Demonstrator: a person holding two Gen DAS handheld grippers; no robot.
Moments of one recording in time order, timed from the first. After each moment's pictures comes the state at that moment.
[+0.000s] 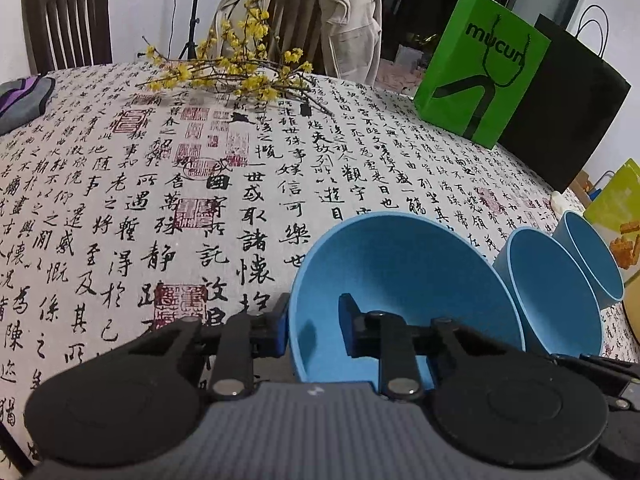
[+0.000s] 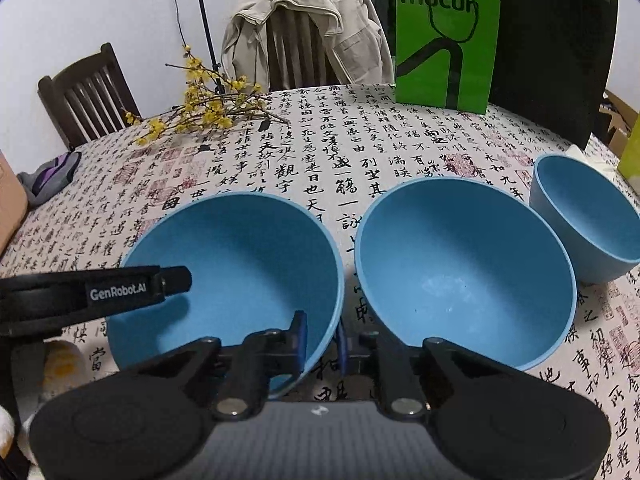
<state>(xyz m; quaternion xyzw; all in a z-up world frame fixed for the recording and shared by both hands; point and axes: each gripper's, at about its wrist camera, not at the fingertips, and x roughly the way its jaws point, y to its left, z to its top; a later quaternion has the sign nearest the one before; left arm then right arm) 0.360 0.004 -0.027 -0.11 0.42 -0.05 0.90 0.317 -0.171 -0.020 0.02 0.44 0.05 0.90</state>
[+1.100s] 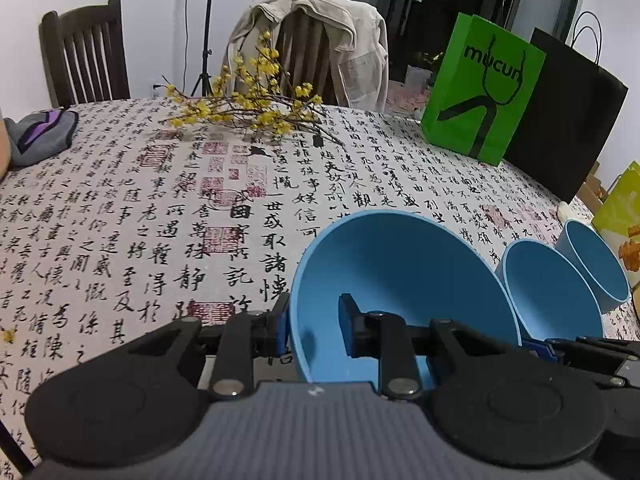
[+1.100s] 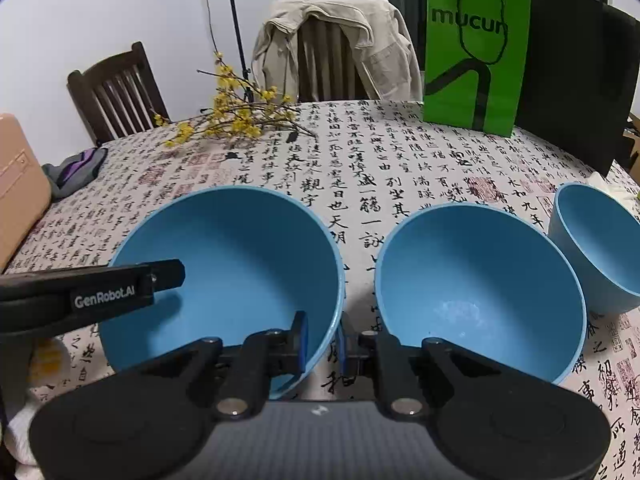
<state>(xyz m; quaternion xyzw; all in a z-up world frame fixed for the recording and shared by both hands) 0.335 0.004 -0.004 -0.08 0.38 -0.02 0.92 0.316 -0.170 -0.010 0.01 0.41 0.10 0.90</state>
